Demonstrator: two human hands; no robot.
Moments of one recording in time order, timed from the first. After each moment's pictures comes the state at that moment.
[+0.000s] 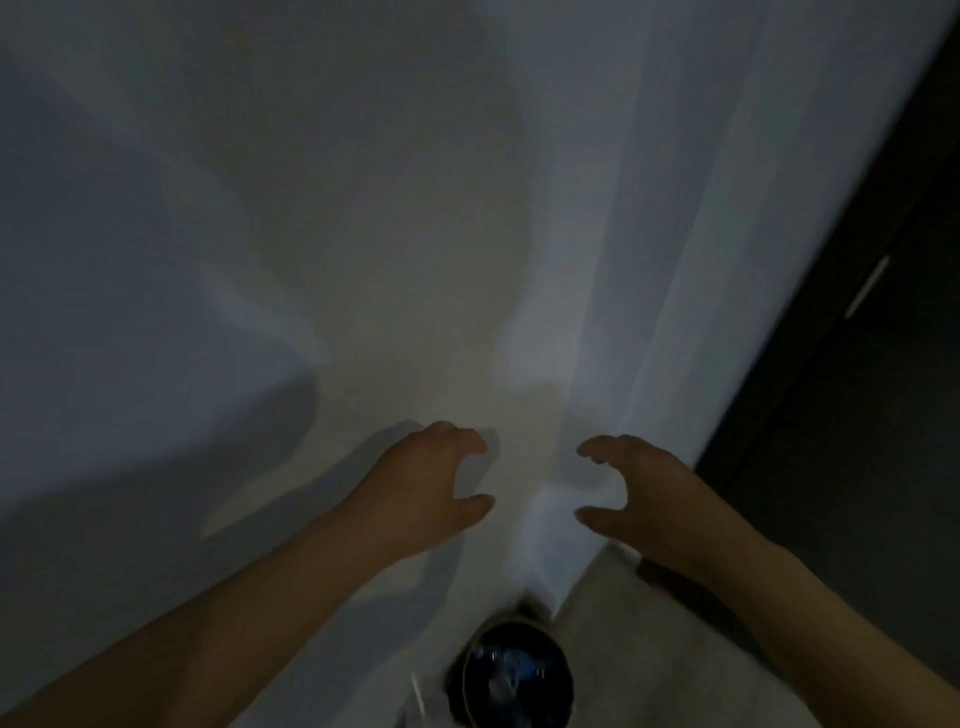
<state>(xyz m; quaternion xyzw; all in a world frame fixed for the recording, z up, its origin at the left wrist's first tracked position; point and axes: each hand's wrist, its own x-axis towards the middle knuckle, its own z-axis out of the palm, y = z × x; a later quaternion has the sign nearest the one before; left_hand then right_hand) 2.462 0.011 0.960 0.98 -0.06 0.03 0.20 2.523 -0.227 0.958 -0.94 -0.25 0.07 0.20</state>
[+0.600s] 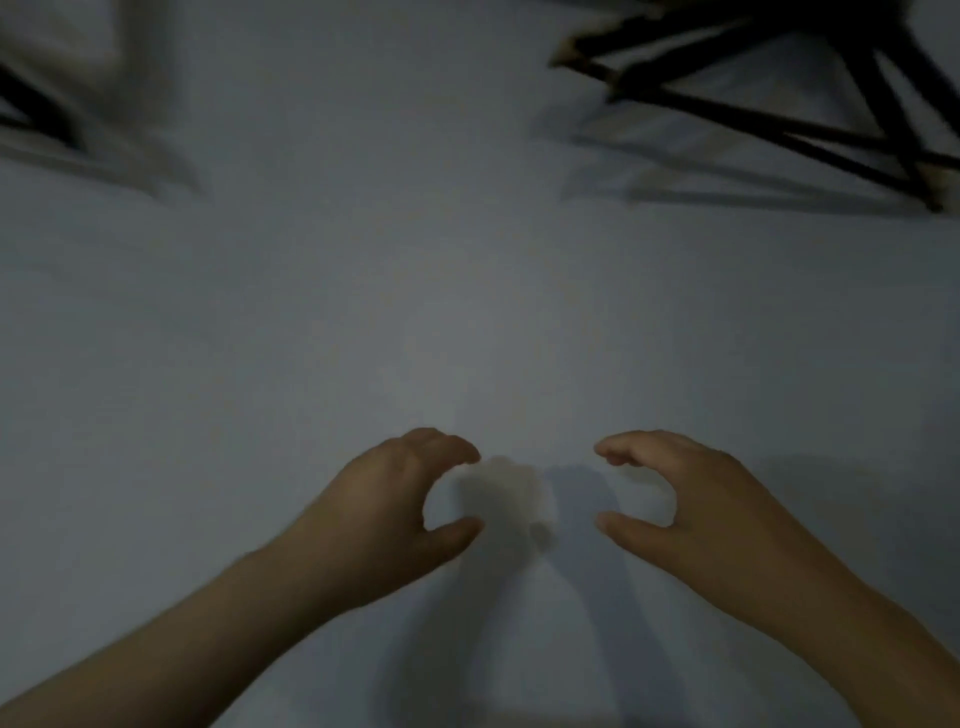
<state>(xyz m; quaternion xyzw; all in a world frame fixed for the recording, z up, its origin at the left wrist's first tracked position) 2.245 0.005 1.184 0.93 0.21 0.31 -0.02 2.454 -0.148 1.194 -0.71 -0.62 -0.14 0.29</state>
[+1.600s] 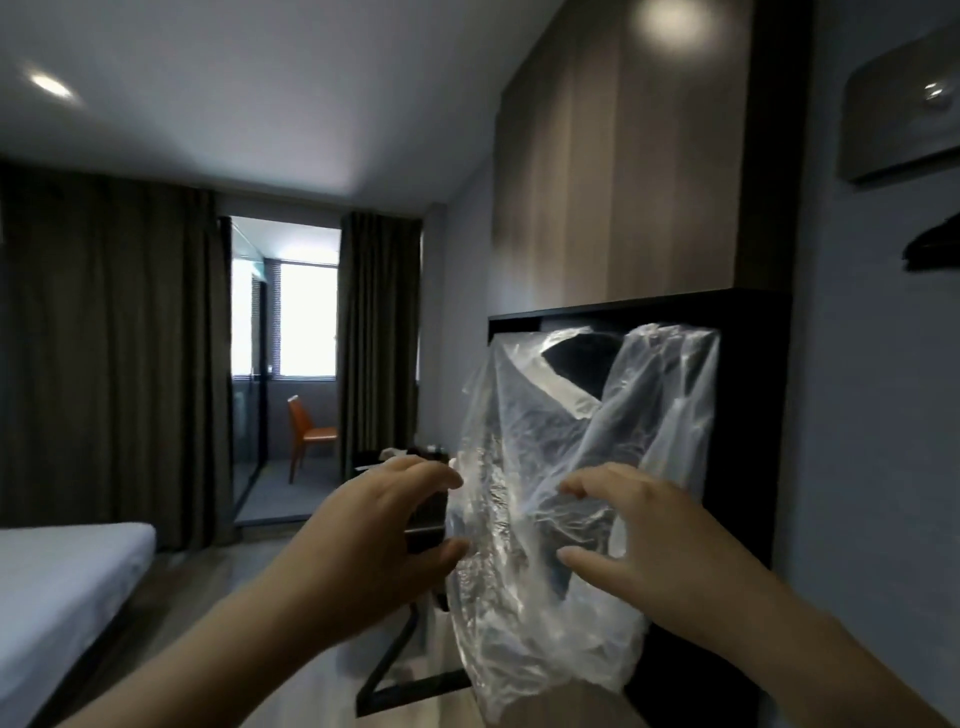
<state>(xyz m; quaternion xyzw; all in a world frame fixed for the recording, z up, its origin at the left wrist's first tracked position) 1.496 -0.215 1.212 0.59 0.72 0.26 -0.23 1.679 -0.049 1.223 -0.14 -0.94 0.02 0.32</state>
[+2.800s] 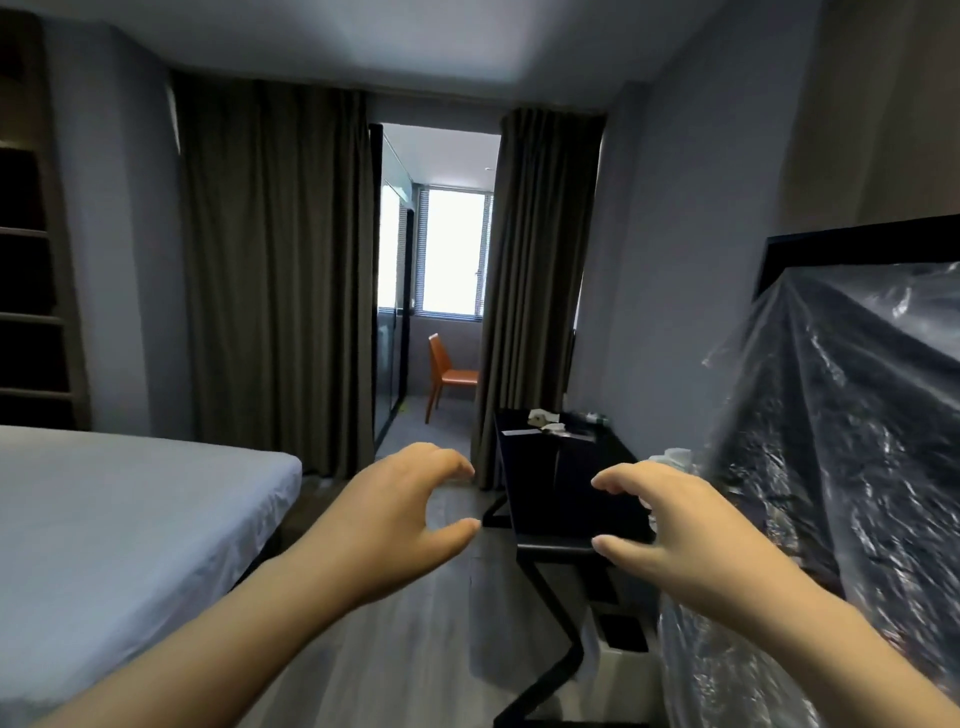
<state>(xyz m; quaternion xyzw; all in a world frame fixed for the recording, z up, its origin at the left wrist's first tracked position) 0.930 -0.102 1.138 0.46 0.83 0.25 -0.18 1.068 0.126 1.151 -0.06 -0.97 0.06 0.22</state>
